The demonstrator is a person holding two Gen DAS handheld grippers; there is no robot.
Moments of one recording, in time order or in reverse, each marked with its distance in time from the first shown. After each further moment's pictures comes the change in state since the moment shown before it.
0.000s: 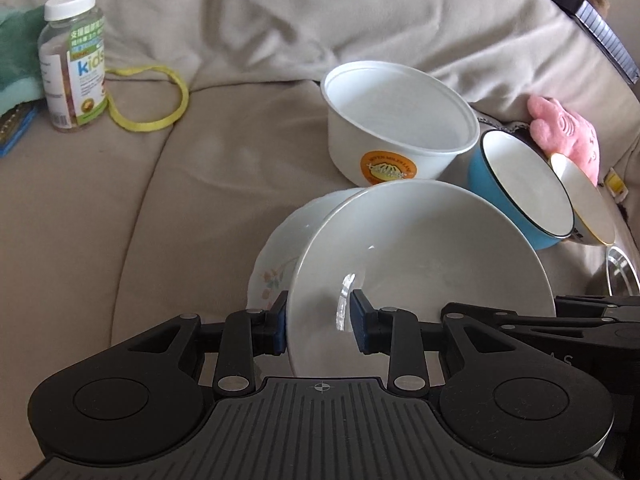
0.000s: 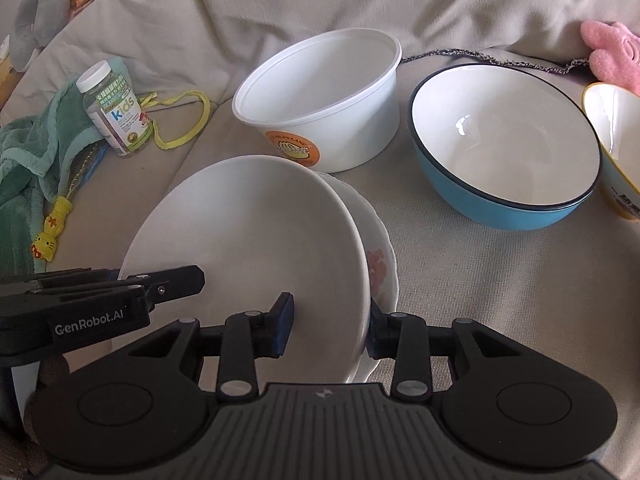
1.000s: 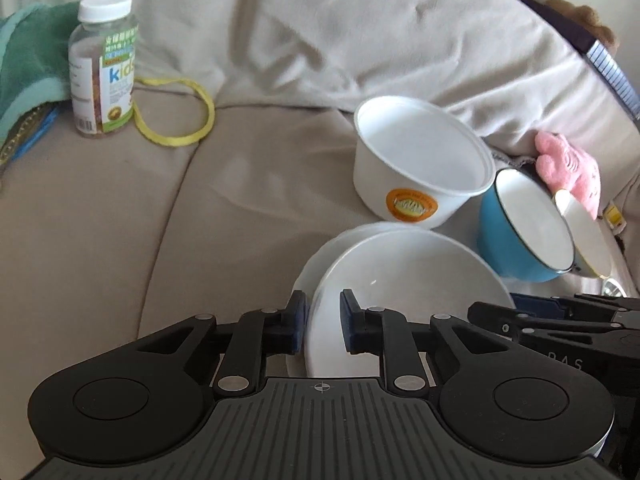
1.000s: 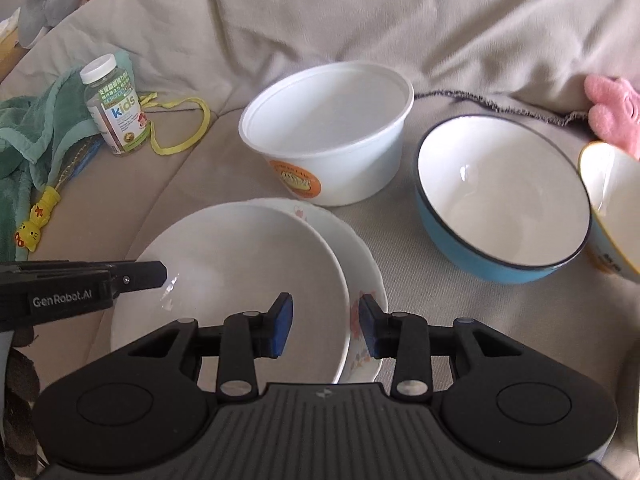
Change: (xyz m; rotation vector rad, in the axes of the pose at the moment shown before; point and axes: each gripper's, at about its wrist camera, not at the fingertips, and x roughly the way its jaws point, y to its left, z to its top) left arm -0.024 0.027 0.009 -0.061 -0.083 -0.031; right arm -0.013 0.009 0.014 -0.118 -0.068 -0.079
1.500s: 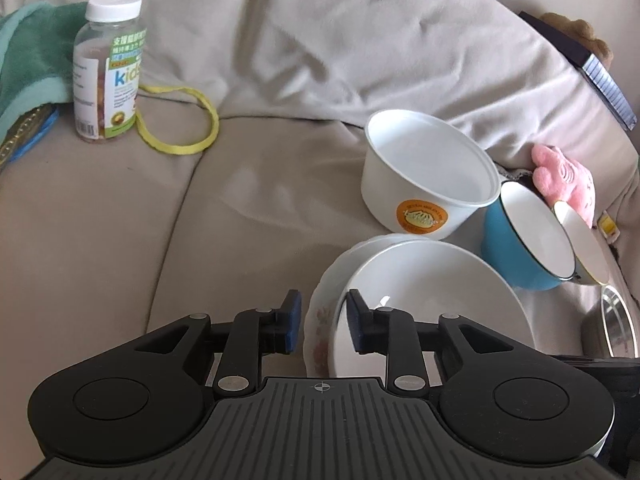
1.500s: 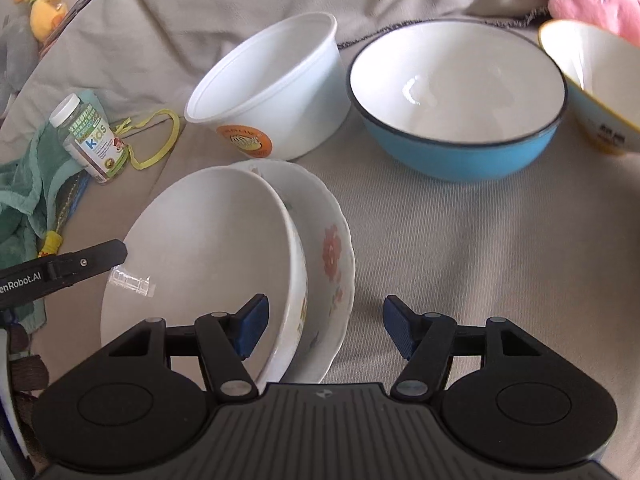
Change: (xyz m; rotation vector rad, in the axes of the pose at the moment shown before) left arm 0.014 0.015 -0.005 0.002 -0.012 -0.005; right arm 0.022 -0.042 -0.038 0.291 0.061 0.107
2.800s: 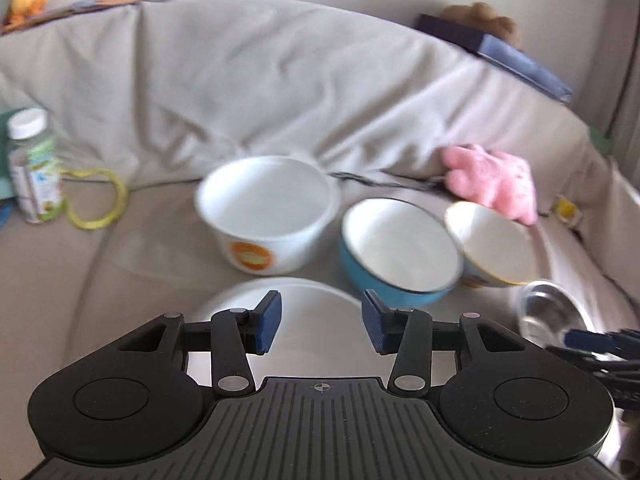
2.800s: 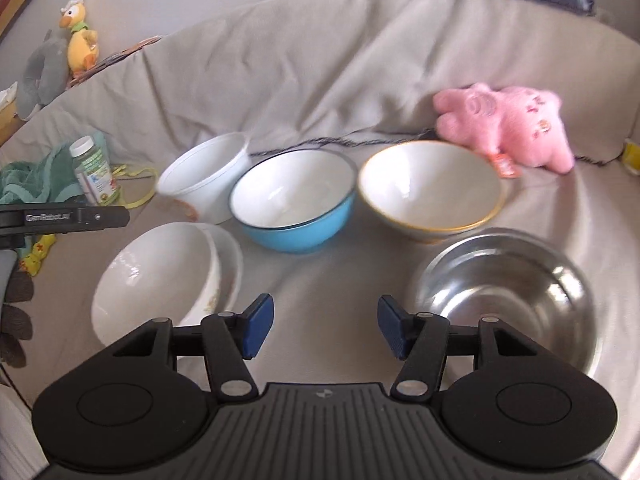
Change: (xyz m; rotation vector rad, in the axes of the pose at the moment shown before) left arm -0.035 -0.167 -0.007 0.169 -0.103 -0.087; right arm -0.156 -0.104 -0.029 -0.183 -0.298 -0.134
